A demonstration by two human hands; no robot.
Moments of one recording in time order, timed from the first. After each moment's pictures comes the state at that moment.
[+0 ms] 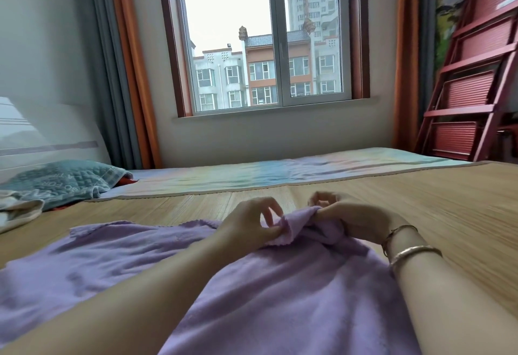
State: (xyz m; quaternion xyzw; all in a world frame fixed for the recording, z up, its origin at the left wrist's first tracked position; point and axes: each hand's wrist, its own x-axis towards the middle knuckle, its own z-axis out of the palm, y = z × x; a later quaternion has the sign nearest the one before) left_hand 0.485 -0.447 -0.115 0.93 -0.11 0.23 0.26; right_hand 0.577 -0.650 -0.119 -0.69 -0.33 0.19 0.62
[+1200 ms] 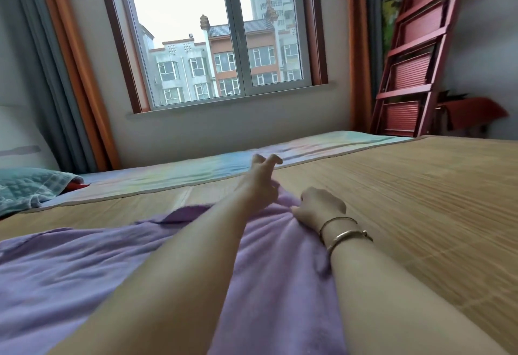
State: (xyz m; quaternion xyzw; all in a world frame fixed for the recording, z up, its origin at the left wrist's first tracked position) left_hand 0.566 -0.549 -0.101 0.95 -0.10 0.20 0.22; right_hand 0.582 -0.680 -0.153 -0.97 -0.06 -0.12 0.21
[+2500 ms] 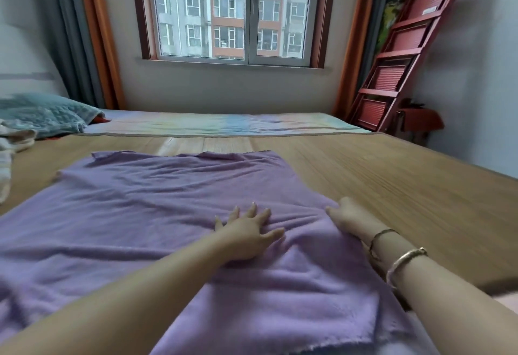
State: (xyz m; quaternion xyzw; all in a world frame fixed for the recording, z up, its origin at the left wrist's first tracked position) left_hand 0.222 -0.560 -0.130 0.99 -0.03 -0.07 0.12; right_hand 0.270 -0.770 -0.104 -0.98 -0.02 0.00 0.22
